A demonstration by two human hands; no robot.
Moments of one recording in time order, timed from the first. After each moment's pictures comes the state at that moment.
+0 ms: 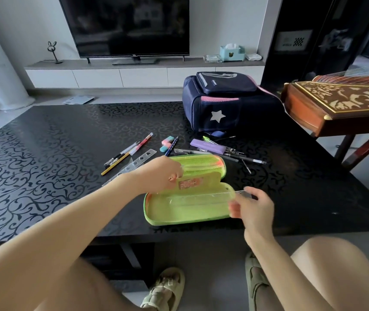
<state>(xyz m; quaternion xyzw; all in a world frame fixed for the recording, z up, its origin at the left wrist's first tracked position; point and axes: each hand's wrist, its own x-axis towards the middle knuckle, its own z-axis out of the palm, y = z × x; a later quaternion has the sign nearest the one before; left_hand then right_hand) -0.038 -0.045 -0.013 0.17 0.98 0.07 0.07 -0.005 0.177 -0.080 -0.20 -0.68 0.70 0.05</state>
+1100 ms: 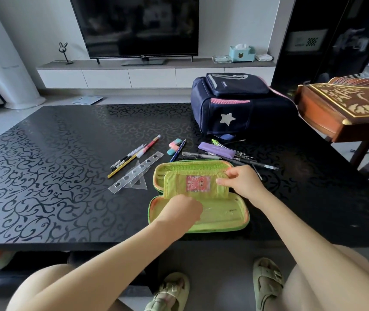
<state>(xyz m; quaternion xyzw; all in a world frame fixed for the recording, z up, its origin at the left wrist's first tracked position) -0.015 0.002 -0.070 0.14 0.98 -0.09 0.13 -0.101 0.164 -0.072 0.08 -0.89 0.44 -0.07</state>
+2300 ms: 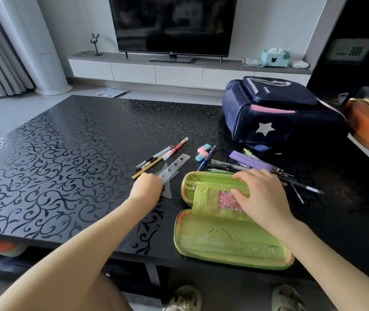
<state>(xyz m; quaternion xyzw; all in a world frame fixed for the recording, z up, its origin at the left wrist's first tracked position) -0.062 -0.148 -0.091 -0.09 0.99 -0.09 0.05 -0.091 0.109 -0.060 0.28 -0.92 0.15 0.22</state>
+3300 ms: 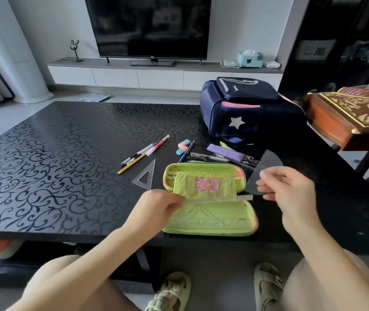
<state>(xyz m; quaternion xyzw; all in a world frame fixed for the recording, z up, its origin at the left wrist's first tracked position) 0.036 -0.068 -0.063 0.08 0.95 0.26 -0.17 -0.019 0.183 -0.018 -0.06 -0.74 0.66 0.09</state>
